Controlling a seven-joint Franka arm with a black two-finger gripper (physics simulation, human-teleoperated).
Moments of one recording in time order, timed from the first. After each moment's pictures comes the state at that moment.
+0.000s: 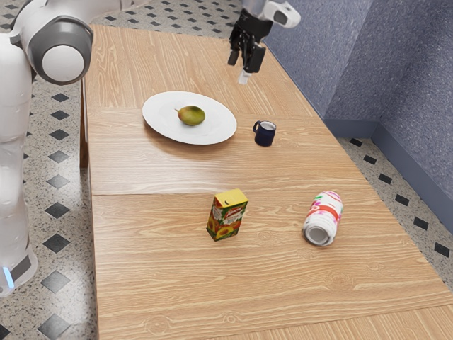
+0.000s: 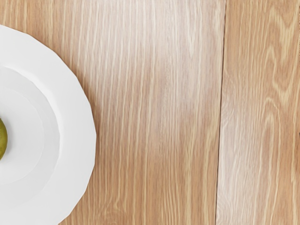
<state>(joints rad) 0.05 0.14 0.12 -1.16 0.02 1.20 0.15</state>
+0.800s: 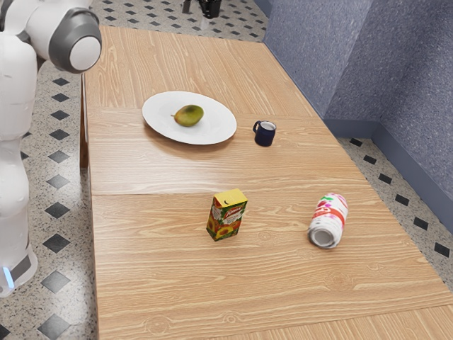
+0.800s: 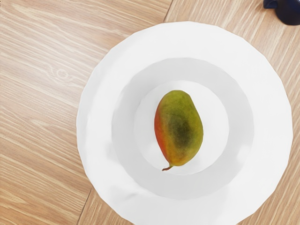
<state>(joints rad) 0.26 0.18 0.37 -1.07 0.00 1.27 0.22</state>
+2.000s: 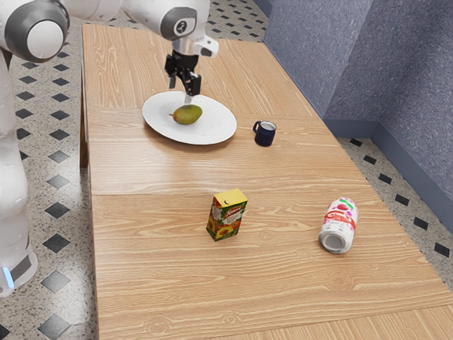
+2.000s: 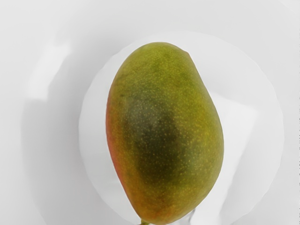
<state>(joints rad) 0.22 -0.04 0.37 -1.94 0.03 1.95 0.18</state>
